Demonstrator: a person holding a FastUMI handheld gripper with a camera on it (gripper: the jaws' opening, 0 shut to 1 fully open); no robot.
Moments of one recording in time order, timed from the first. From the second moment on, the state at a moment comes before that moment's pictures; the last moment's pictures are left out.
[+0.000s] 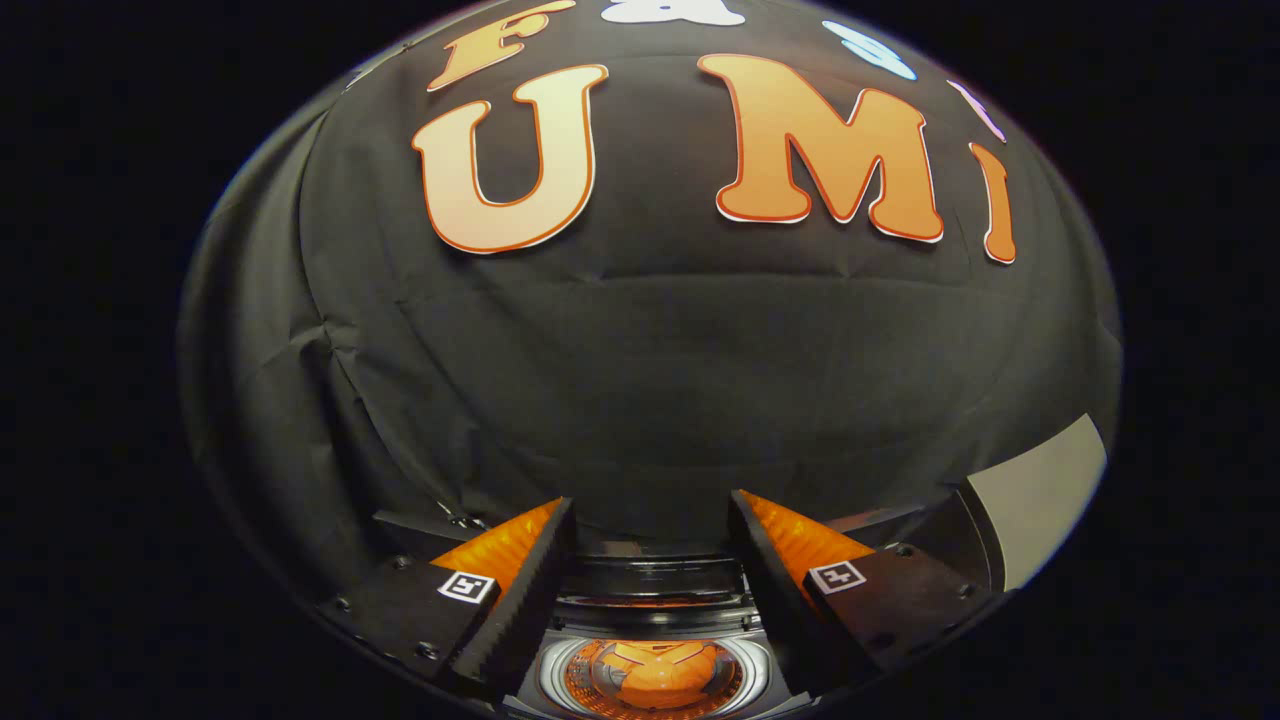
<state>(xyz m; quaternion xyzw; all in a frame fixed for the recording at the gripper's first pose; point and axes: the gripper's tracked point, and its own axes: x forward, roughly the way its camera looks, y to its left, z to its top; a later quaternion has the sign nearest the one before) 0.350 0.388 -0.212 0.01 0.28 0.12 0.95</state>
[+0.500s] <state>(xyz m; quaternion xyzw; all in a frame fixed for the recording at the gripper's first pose) 0.325 0.383 -0.214 0.01 0.26 0.12 0.96</state>
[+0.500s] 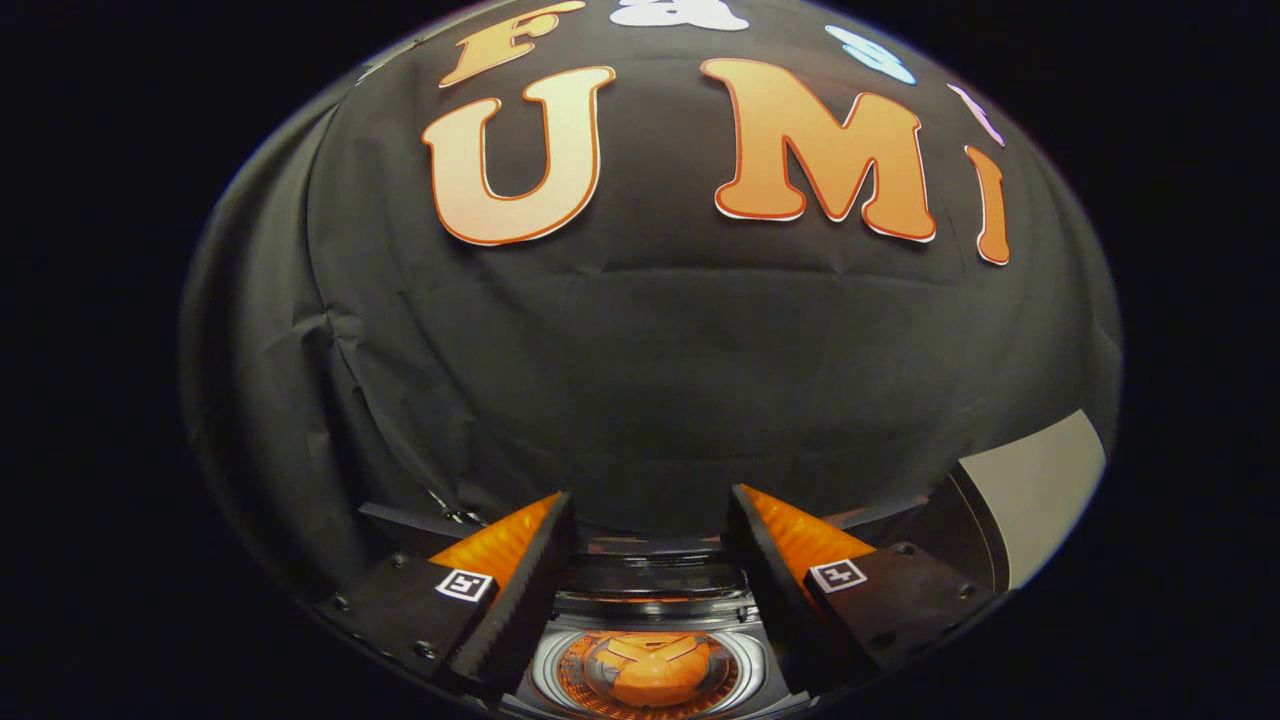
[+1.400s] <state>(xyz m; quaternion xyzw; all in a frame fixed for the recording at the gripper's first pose) 0.242 0.367 -0.227 -0.01 0.24 0.12 0.96</state>
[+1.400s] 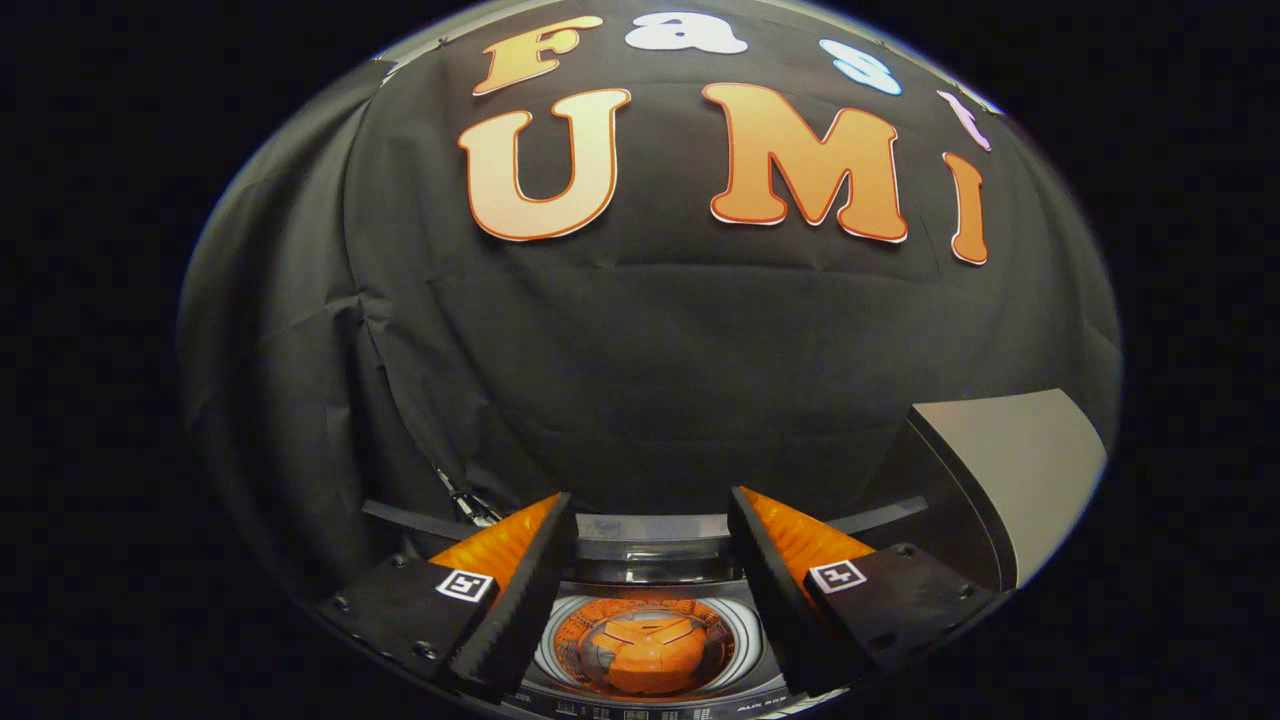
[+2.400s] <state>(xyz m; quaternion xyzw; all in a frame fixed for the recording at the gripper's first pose) 0.181 0.359 -0.313 0.01 0.30 0.12 0.95</state>
